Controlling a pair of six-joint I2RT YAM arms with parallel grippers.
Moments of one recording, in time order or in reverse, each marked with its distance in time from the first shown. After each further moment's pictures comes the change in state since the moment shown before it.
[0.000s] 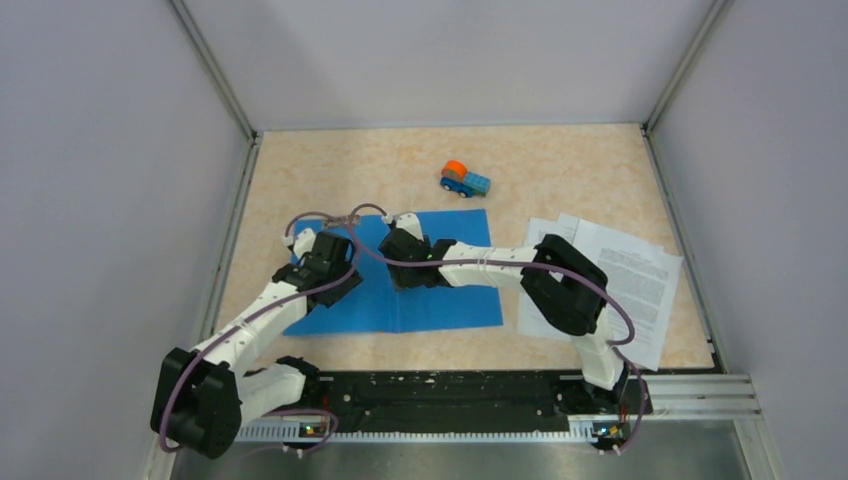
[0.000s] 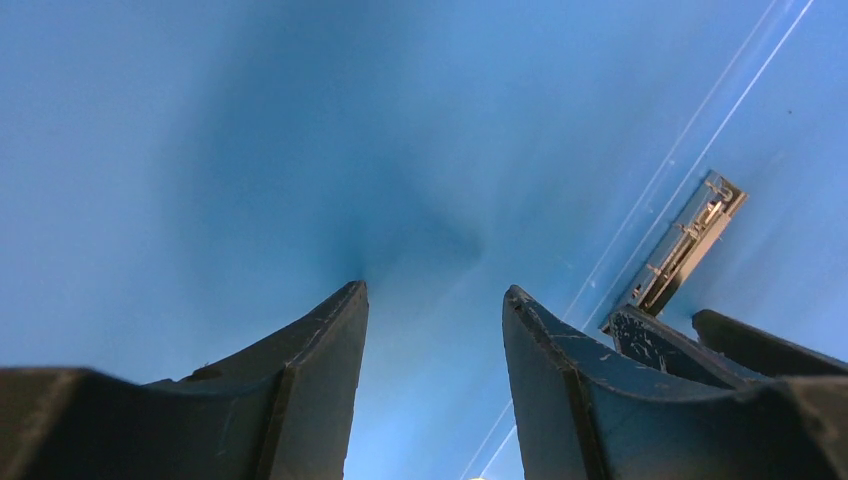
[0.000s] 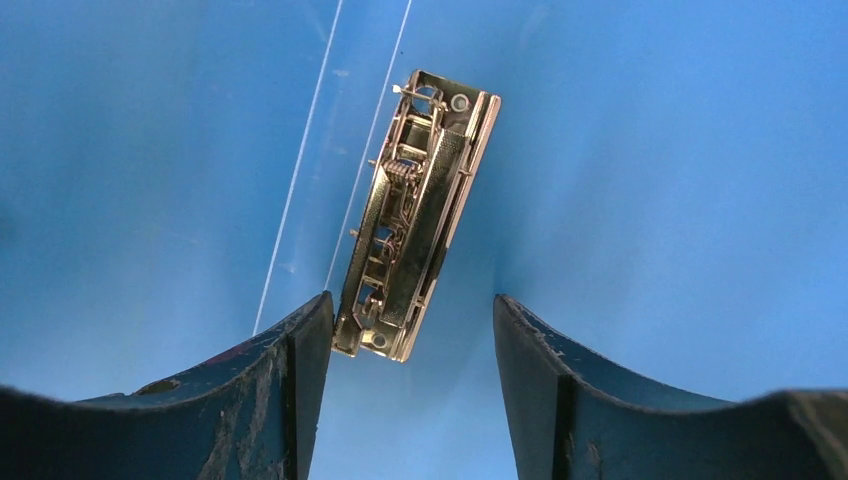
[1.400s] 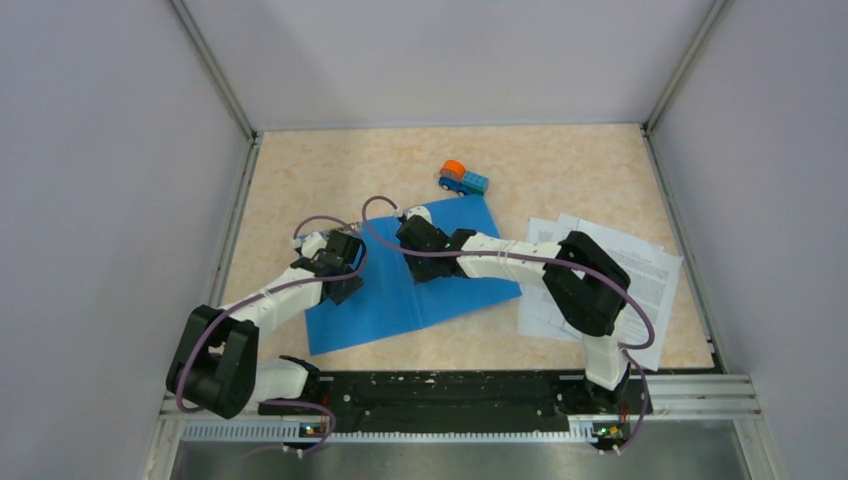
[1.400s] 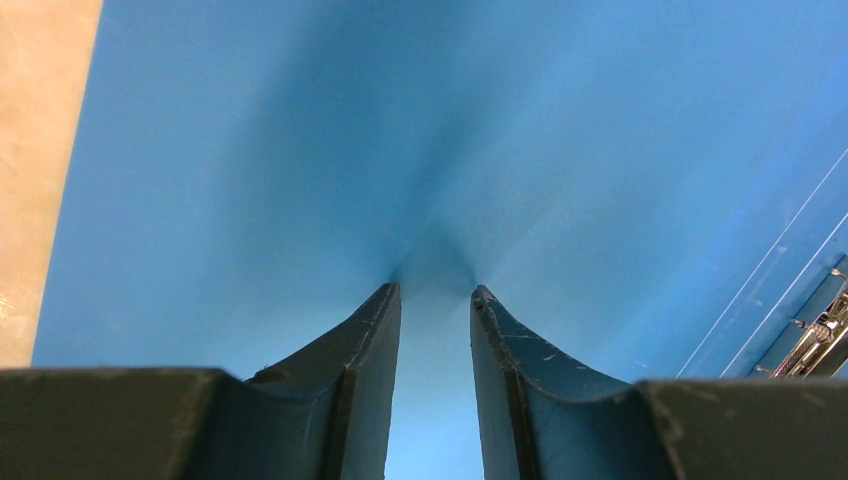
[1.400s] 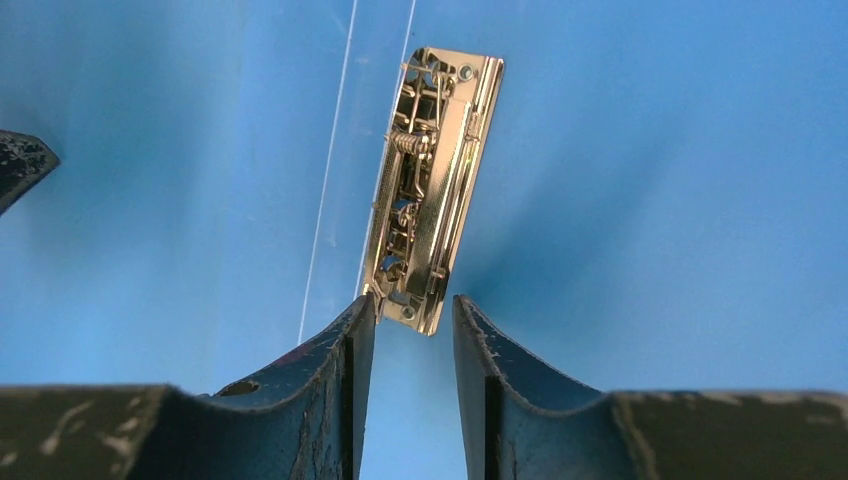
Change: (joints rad) left arm 0.002 0.204 -0.015 0.110 -0.048 -0.058; right arm -0.070 -0.098 -0.077 -0.013 -0.124 -0.105
